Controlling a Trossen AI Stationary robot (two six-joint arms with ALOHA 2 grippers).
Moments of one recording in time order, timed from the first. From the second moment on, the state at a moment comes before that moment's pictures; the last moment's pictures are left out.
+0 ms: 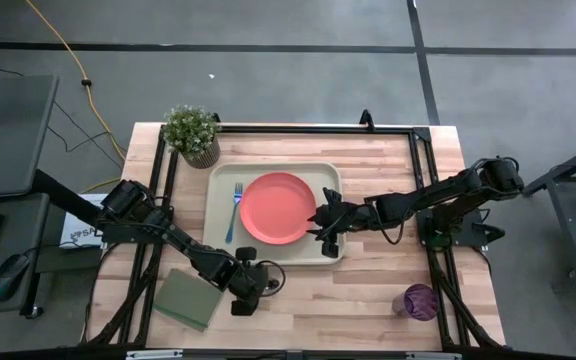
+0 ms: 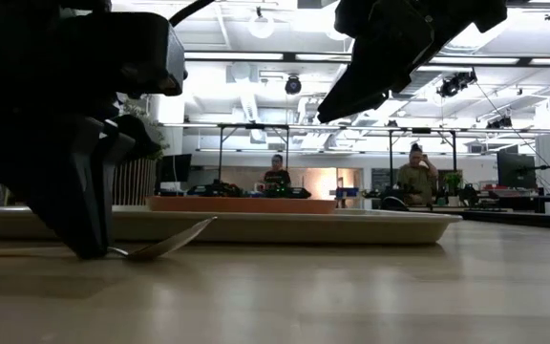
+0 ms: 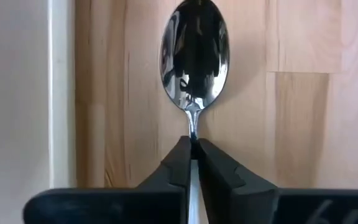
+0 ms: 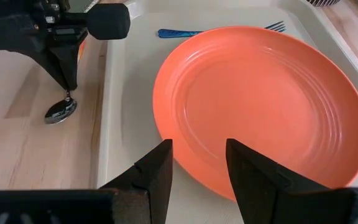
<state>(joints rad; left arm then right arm) -0.45 1.87 1.04 -0.42 -0.17 -0.54 0.18 1.48 0.87 -0.06 0.21 0.15</state>
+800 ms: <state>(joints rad) -0.51 1.50 1.03 -0.66 -0.54 -0.69 0.18 1.48 0.87 -0.07 0.20 0.15</state>
